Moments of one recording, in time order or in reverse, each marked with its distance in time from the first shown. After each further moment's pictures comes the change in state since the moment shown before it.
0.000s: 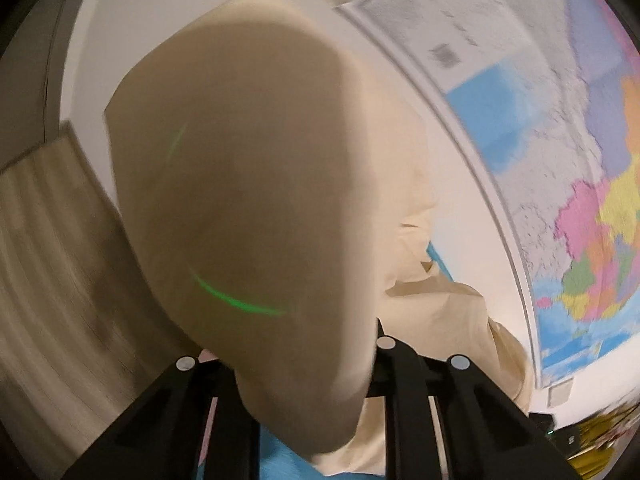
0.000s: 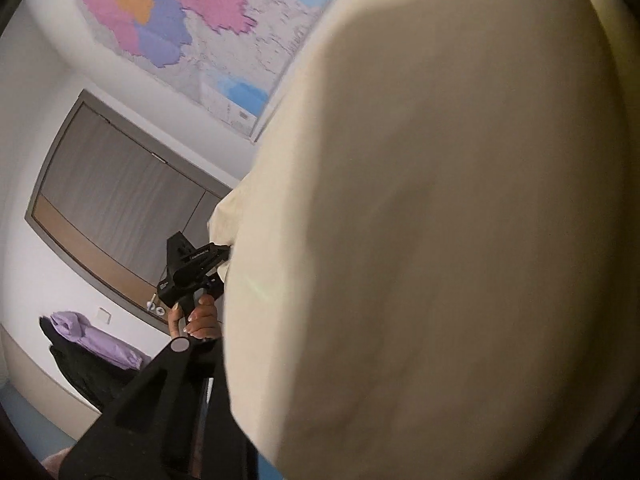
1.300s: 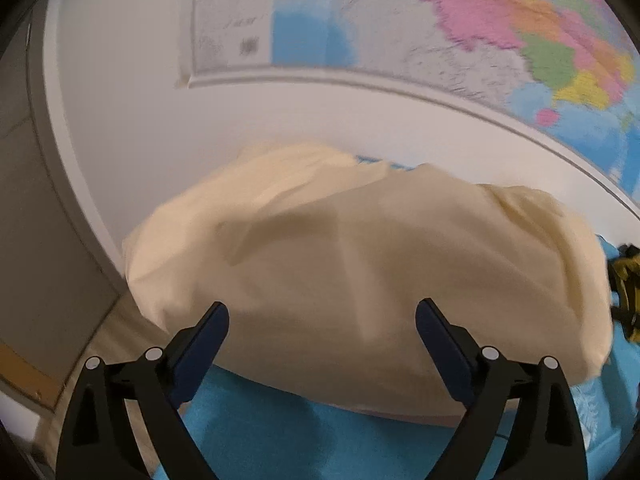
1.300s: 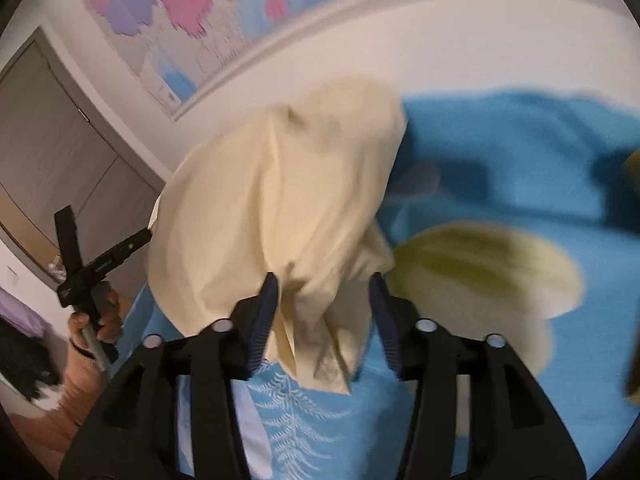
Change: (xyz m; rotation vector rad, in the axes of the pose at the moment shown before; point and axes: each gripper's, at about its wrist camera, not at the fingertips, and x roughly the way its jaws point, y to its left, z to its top) left arm 0.007 -0.159 -0.127 0.644 -0.140 0.389; right arm -0.104 0.024 0.002 -0.227 -0.048 -0.460
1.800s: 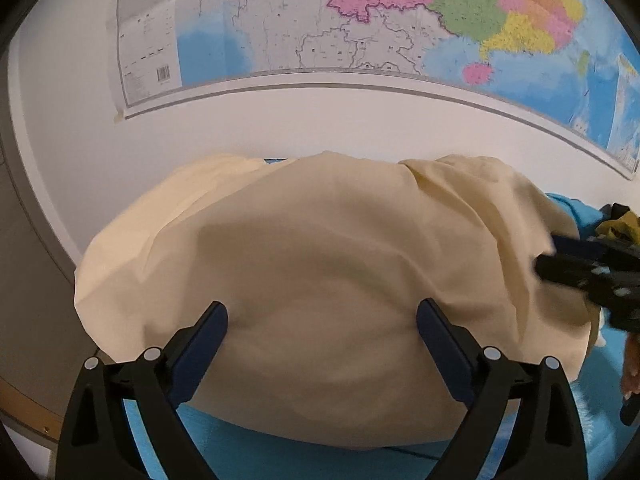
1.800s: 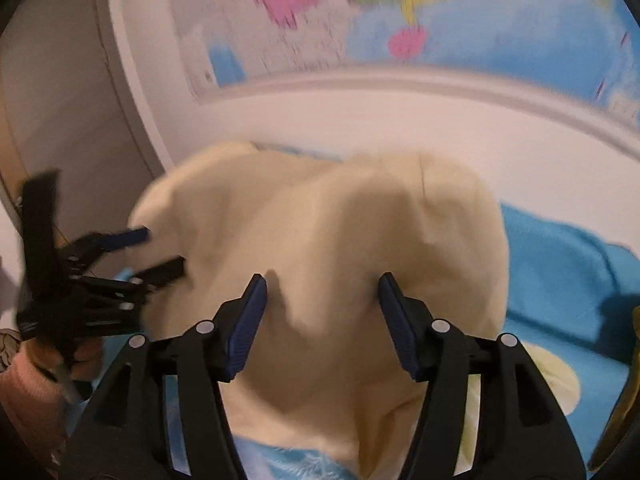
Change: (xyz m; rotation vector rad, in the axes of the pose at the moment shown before) left arm 0.014 -0.077 -0.016 0.117 -0.013 -0.027; right arm 0.064 0.068 0.024 -0.241 0.014 -0.089
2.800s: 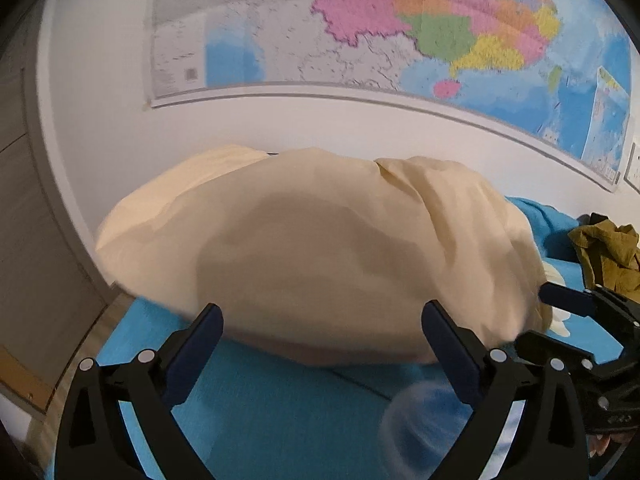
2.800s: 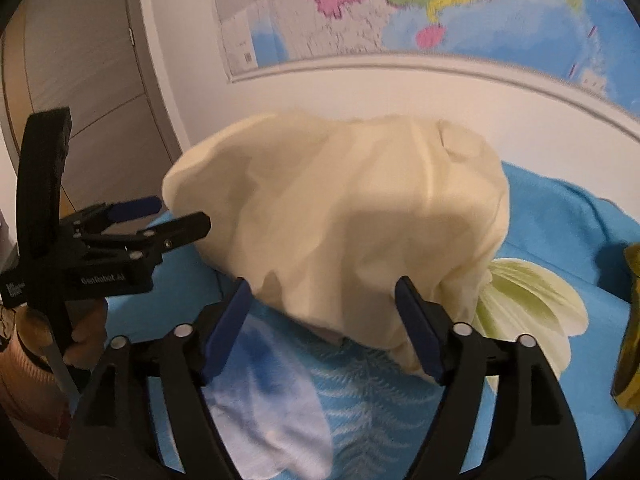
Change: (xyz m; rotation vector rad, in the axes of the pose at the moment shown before) left arm -0.065 -0.023 -0.049 -0.103 -0.050 0.005; right arm -0.072 0.047 -0.073 -0.094 -0.102 0.018
